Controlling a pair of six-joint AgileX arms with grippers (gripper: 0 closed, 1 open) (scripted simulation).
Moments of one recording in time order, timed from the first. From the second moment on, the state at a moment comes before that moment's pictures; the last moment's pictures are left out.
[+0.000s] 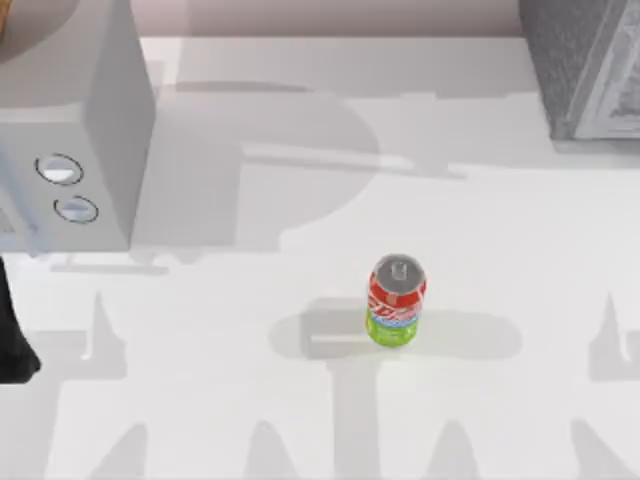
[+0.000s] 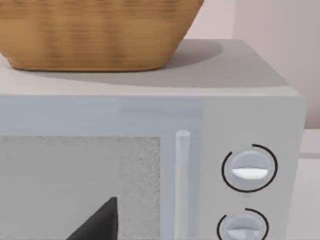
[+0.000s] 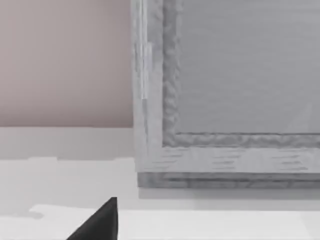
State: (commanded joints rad) left arm 0.00 0.00 0.00 0.00 0.00 0.00; right arm 0.00 0.00 0.00 0.00 0.00 0.00
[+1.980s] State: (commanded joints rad) left arm -0.84 2.36 2.24 -1.46 0.01 -0.02; right arm 0.00 0.00 0.00 0.00 0.00 0.00
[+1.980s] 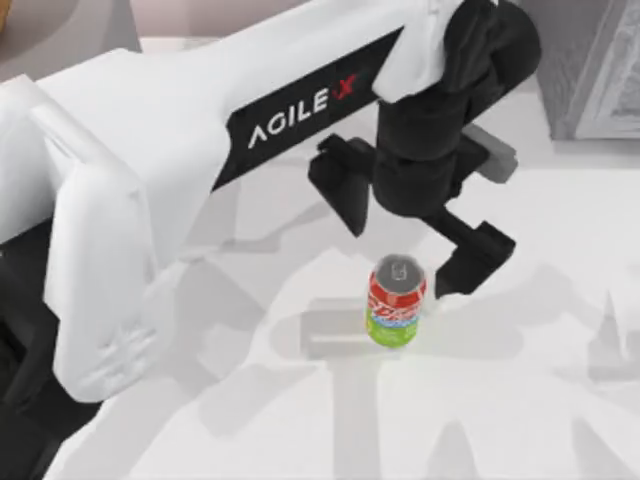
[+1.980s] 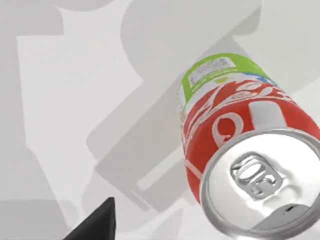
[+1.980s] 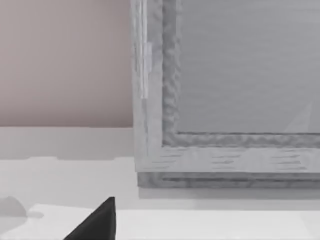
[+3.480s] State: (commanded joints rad) left arm -0.84 2.35 2.00 -1.22 0.01 -0.02; right arm 0.00 0.00 0.00 0.00 0.00 0.00
